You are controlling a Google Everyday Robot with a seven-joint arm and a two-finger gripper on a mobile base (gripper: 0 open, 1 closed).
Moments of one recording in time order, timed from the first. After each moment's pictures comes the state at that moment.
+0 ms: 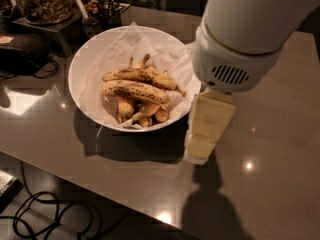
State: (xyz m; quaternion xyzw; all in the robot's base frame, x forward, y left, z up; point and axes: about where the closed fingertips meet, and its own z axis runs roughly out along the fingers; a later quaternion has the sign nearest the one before) arm 0.393 -0.081 0.984 -0.60 0.78 -0.07 0.14
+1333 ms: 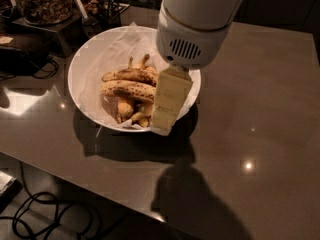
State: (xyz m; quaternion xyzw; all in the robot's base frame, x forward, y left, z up) arm 0.430 -0.032 0.986 -0.59 0.79 -0.03 0.15
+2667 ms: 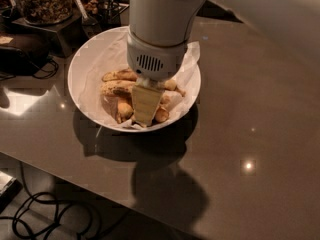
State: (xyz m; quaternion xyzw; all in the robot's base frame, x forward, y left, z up) arm 0.443 0.010 0.946 -0.61 0.79 0.00 0.11
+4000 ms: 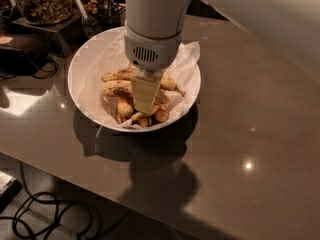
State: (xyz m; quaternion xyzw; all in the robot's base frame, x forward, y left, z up) arm 0.471 0.012 0.944 -0.61 0.79 -0.02 0.11
